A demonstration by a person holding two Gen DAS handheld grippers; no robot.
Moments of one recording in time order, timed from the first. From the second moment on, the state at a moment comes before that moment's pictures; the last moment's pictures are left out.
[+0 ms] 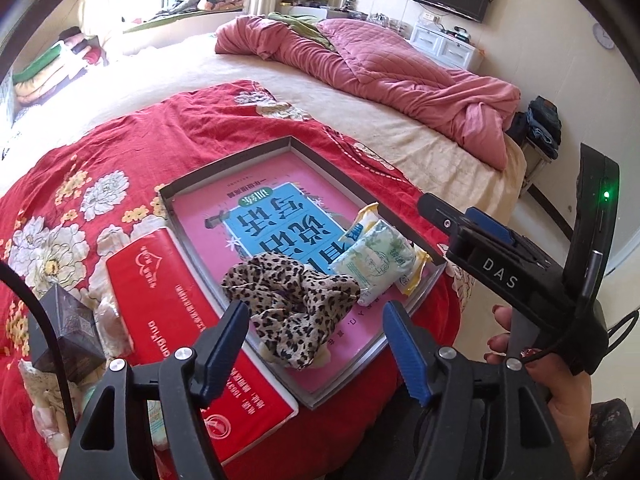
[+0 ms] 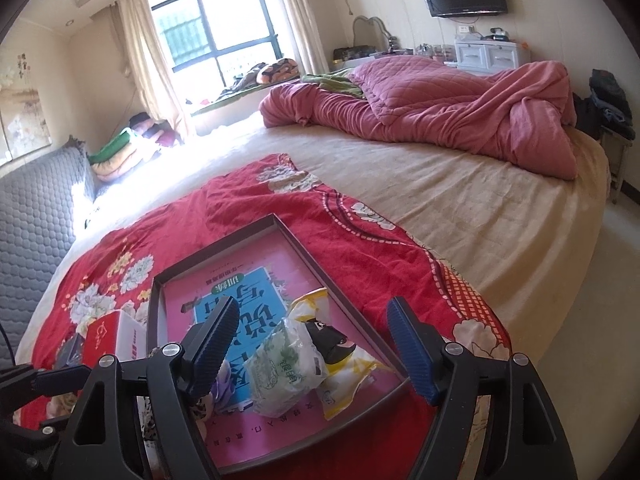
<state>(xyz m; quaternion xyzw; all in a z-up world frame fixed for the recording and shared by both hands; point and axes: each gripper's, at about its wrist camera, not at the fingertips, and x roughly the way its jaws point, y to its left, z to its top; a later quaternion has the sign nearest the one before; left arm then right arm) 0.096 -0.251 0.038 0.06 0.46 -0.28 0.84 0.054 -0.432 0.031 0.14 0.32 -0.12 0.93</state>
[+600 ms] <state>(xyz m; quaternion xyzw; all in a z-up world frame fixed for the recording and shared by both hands) 0.075 -0.195 0.052 0.06 0.44 -0.23 0.86 0.048 -0.396 0.062 0.09 0.29 -0.10 0.95</state>
